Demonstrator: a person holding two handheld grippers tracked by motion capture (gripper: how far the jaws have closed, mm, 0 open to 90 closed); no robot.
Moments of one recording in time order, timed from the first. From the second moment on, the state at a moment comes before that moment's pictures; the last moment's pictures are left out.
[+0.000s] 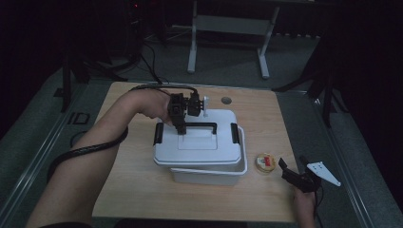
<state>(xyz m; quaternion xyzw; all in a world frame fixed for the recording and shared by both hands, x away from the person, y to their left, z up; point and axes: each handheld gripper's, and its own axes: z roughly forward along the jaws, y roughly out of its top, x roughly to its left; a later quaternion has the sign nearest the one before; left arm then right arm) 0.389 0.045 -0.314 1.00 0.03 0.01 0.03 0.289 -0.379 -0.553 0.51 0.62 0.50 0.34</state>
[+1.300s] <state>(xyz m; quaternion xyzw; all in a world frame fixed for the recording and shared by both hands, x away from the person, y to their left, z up) 0.376 0.191 -0.318 0.99 0.16 -0.01 0.04 0.289 -0.378 -0.553 0.51 0.62 0.49 0.35</state>
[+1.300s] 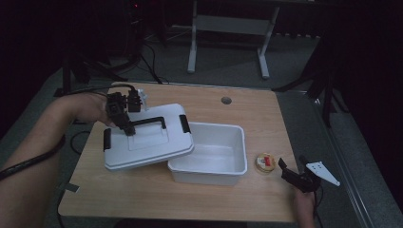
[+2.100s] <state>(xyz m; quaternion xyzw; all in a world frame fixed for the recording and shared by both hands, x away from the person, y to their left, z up) 0.362 0.282 -0.367 0.97 0.26 -0.03 0.02 0.289 -0.377 -0.553 0.51 0.62 0.49 0.35</state>
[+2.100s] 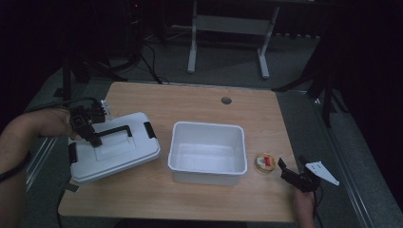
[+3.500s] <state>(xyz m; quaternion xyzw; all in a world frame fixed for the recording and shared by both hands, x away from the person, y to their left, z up) 0.368 0.292 -0.494 0.96 0.27 -0.09 0.03 0.289 -0.376 -0.553 0.51 0.62 0.49 0.35</state>
